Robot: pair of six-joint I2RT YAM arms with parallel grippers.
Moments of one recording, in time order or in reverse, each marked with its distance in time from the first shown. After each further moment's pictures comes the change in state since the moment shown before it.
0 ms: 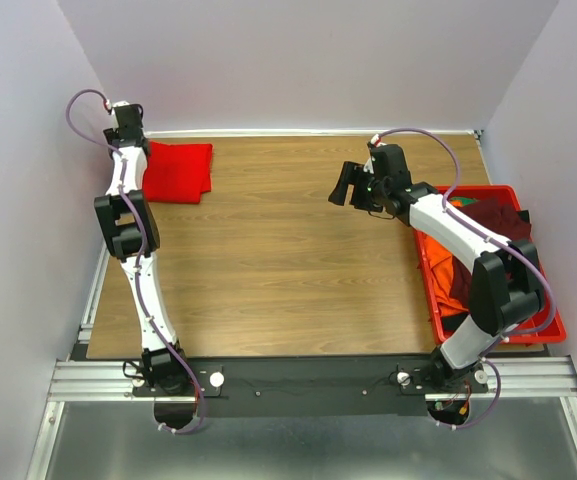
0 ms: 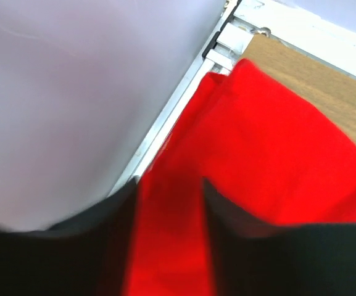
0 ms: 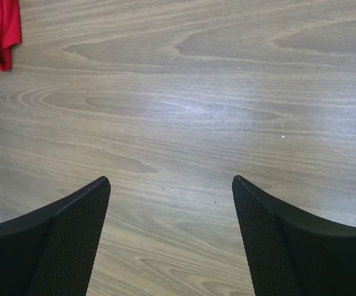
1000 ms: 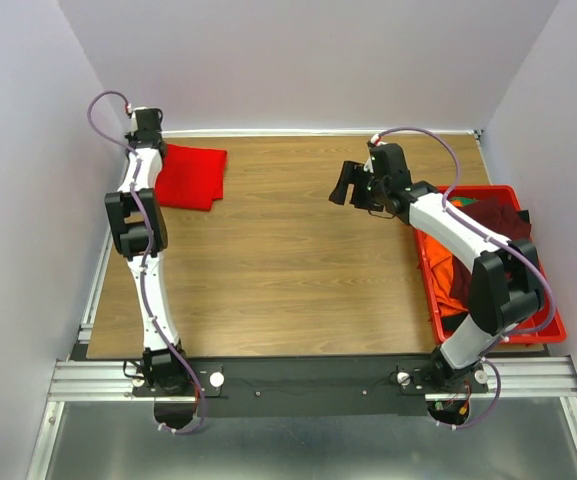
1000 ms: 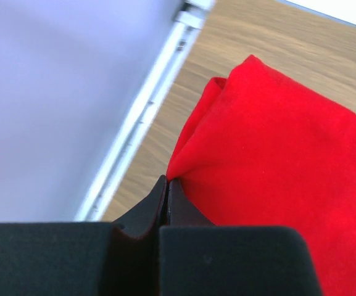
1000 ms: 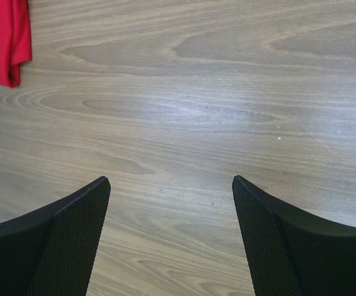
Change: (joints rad) left arm -0.082 -0.018 -0.079 0.000 -0.092 0.045; right arm 0.000 0.006 0.010 -0.011 0.016 -0.007
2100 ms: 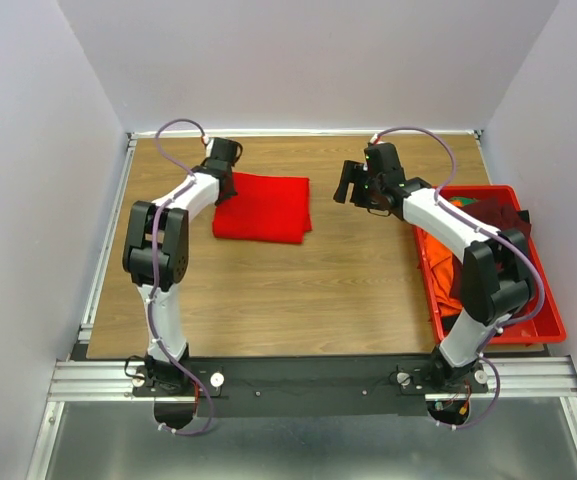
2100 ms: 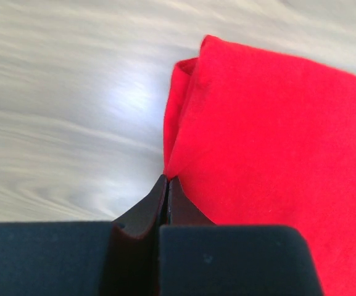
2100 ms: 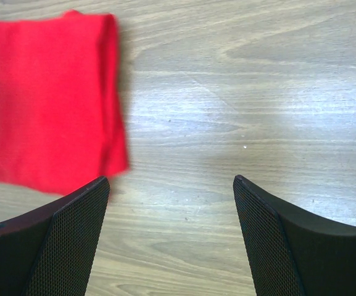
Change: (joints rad) left arm -0.400 -0.481 -0.716 0.031 0.163 -0.298; right arm 0.000 0.075 0.047 -0.025 0.129 -0.005
